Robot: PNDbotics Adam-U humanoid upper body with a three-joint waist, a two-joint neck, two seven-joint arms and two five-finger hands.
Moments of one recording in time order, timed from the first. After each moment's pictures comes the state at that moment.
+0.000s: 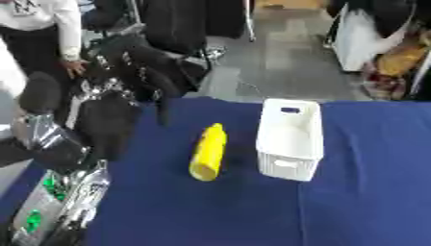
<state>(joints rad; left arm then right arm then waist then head) -0.33 0.45 -0.17 -1.98 0.51 -0.44 -0.15 -0.41 -0.47 0.05 -1.98 -0.59 -0.77 0.19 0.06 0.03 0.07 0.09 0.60</state>
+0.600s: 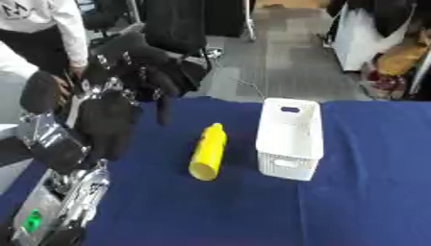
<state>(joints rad) -0.33 0.45 -0.17 -1.98 0.49 -0.43 -0.15 -0.41 -0.47 0.05 -1.98 -0.59 -0.77 0.19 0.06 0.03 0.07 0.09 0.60</state>
